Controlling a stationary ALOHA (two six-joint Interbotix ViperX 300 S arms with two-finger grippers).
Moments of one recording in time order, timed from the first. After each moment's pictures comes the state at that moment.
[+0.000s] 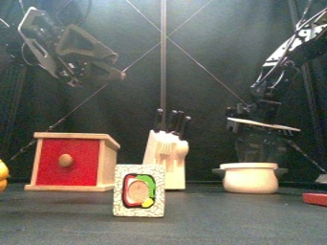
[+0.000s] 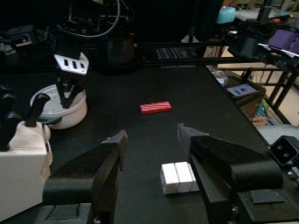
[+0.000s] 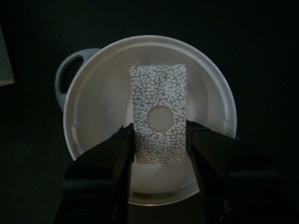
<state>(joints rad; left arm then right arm) -0.10 -0.33 1.09 0.00 -0.62 0.00 -0.18 -0.11 0.85 -0.67 0.64 1.70</state>
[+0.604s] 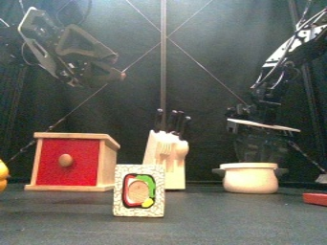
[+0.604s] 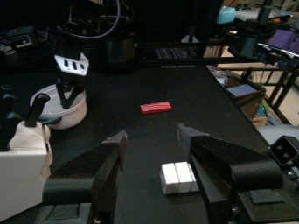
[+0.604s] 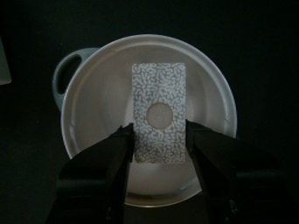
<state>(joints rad) -0.10 -0.33 1.09 0.00 -0.62 0.00 -0.18 -0.11 0.85 -0.67 0.64 1.70</state>
